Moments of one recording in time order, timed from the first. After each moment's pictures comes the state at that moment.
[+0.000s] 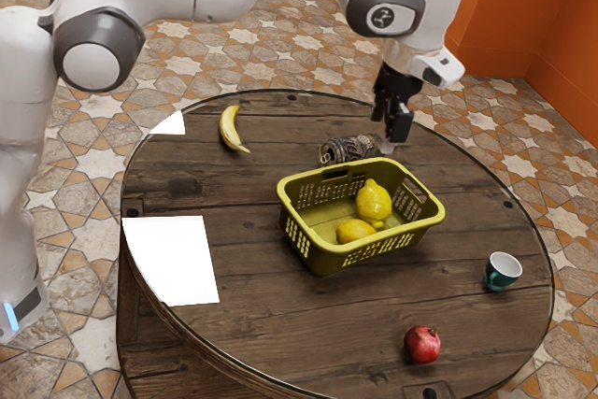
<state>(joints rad) -0.28 0.26 0.20 -1.27 0.02 1.58 0.08</state>
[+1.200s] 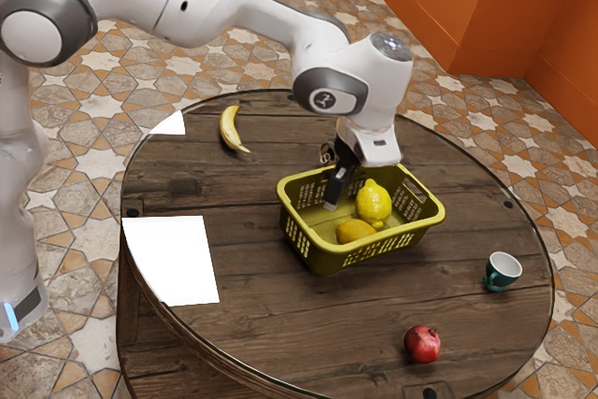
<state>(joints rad) -0.34 0.07 0.18 -1.87 0.13 1.96 0.50</state>
